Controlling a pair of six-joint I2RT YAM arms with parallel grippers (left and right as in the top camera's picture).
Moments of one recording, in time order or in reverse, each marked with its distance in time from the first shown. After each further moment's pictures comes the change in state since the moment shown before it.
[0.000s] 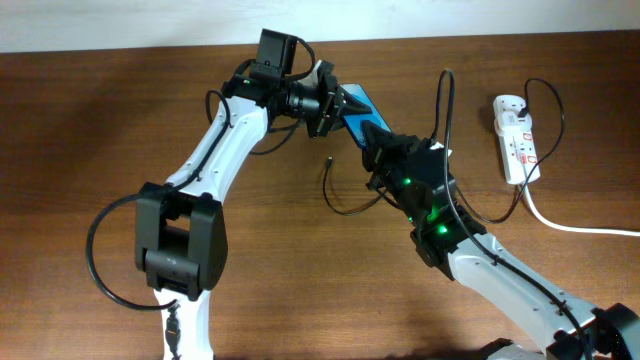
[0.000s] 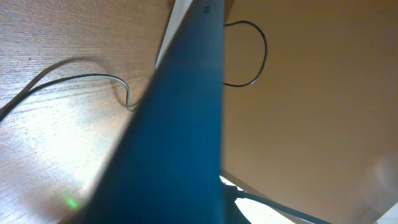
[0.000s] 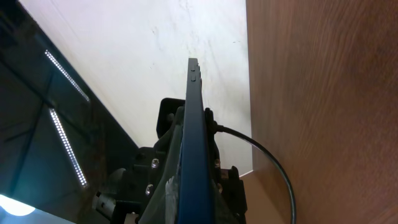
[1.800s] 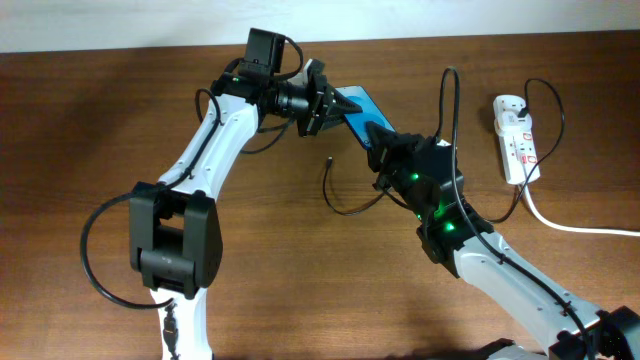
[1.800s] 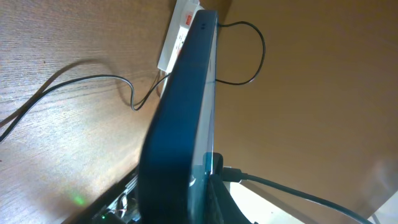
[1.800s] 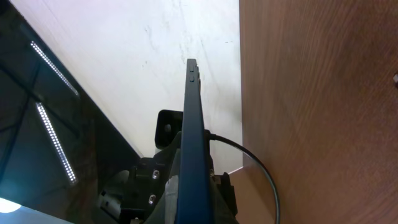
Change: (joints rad) left arm 0.039 0.000 0.000 -0.041 0.030 0.063; right arm -0.045 -0.009 -0.001 -0.033 -0.077 -0.035
